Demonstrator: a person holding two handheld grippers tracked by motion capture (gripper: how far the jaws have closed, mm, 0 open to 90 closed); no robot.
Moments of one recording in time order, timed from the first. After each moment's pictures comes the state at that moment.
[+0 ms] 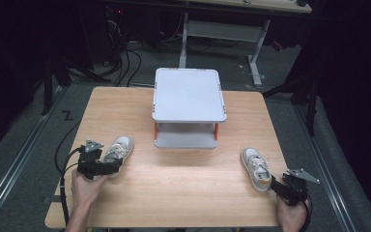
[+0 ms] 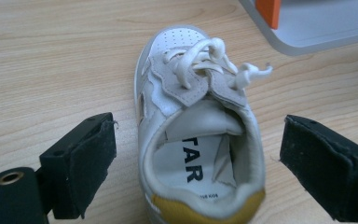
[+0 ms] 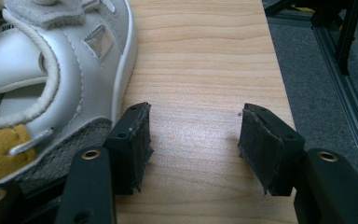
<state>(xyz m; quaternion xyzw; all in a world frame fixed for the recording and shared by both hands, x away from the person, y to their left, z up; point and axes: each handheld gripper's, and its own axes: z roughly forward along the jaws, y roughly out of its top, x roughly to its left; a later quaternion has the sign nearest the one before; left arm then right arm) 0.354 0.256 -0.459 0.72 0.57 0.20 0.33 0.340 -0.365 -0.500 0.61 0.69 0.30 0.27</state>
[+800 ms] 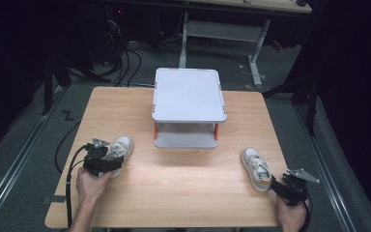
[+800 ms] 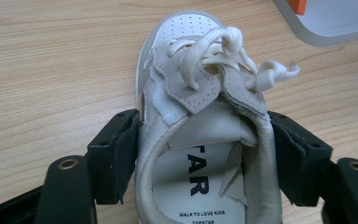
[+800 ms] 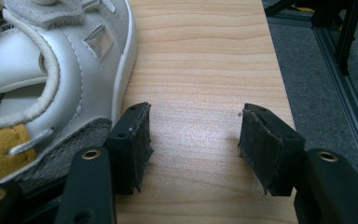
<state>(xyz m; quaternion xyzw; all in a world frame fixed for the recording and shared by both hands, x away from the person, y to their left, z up) 0.364 0.244 -0.463 0.73 0.59 0.20 0.29 0.340 -0.365 -0.500 0.61 0.69 0.30 0.27</state>
